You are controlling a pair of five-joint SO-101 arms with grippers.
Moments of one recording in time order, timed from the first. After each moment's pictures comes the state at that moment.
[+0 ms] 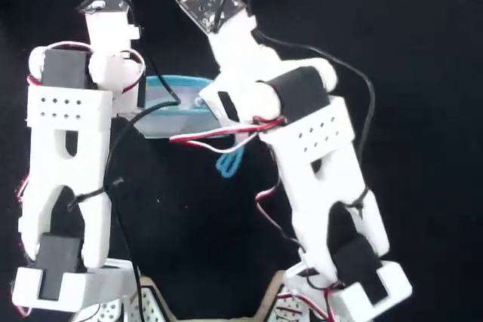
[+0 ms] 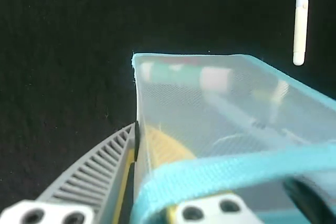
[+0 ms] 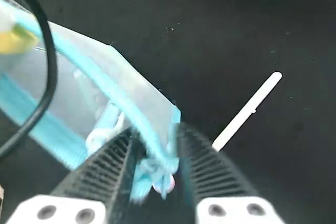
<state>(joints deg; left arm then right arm) -0.6 -7.3 -15.6 100.5 0.9 -27.0 -8.9 -21.9 93.3 9.9</state>
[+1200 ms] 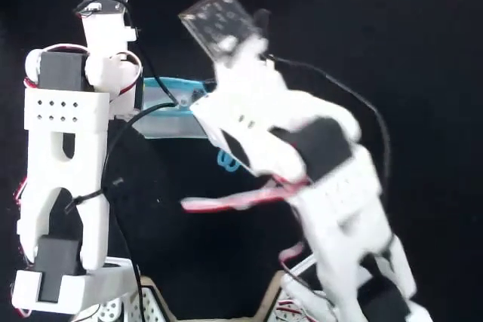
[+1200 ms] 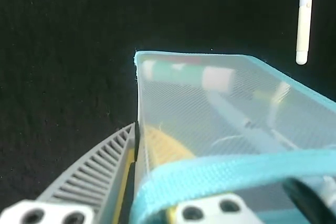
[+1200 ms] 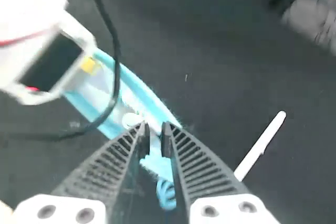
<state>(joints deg) -0.8 -10.3 -14.3 100.6 0.8 -33.4 -28.0 -5.7 80.7 4.2</state>
